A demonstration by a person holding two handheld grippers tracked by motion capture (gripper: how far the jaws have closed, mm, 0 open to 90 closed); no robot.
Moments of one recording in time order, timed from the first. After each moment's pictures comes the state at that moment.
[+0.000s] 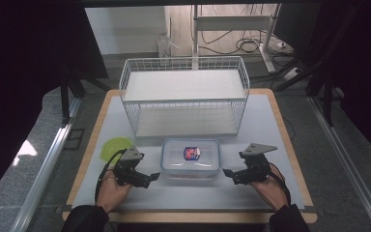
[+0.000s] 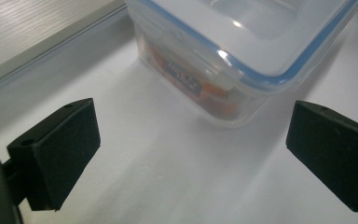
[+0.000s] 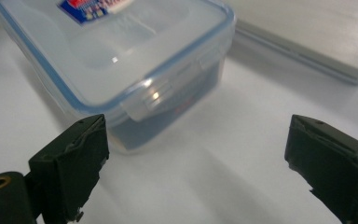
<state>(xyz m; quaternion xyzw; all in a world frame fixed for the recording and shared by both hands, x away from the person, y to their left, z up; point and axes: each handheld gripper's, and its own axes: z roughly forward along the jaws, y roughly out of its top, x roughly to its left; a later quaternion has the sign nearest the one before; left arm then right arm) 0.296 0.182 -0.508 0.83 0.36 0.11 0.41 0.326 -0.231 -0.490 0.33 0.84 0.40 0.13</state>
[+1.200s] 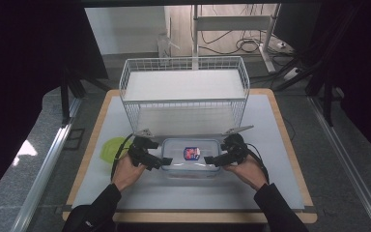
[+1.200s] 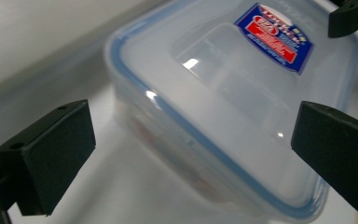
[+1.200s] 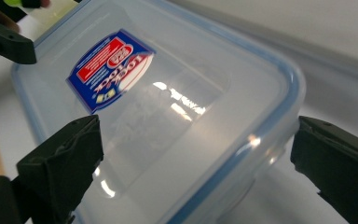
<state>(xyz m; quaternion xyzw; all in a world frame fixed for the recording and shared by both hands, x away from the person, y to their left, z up) 0.361 0.158 -0.508 0.82 0.36 -0.01 0.44 0.377 -0.177 -0.485 0.37 0.84 0.39 0.01</state>
